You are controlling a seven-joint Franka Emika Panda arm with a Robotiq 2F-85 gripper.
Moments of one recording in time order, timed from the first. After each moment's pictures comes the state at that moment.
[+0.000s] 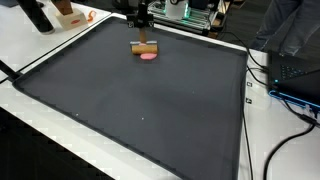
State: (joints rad) arm 0.10 -0.16 0.00 -2.59 -0.46 2.58 -1.60
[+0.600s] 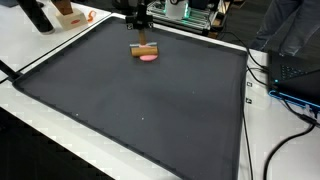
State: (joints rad) arm 0.09 -0.14 0.00 -2.59 -0.41 2.64 -1.67
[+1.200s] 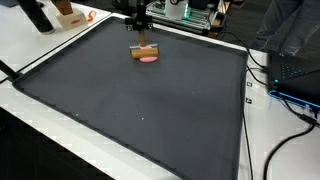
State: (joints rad) arm 0.08 -0.13 -0.01 -2.59 -0.36 2.69 -1.73
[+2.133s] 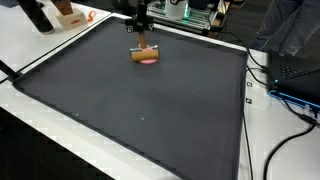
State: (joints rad) arm 0.08 -0.11 0.00 -2.59 -0.36 2.75 -1.74
